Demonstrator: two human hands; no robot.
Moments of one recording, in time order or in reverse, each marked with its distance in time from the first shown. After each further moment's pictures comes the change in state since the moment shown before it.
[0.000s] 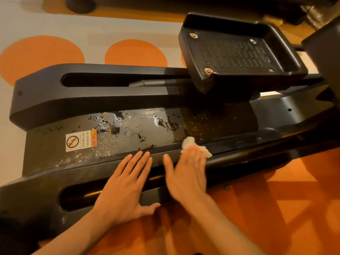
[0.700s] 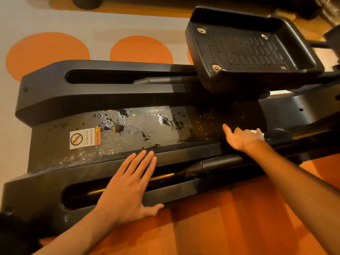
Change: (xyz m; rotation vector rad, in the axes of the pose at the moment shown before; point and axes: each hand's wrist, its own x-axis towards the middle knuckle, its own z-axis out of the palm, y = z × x) left_hand 0.001 0.000 -0.002 0.004 0.004 0.002; right_hand 0.134 0.149 -0.071 -0.178 -0.241 0.269
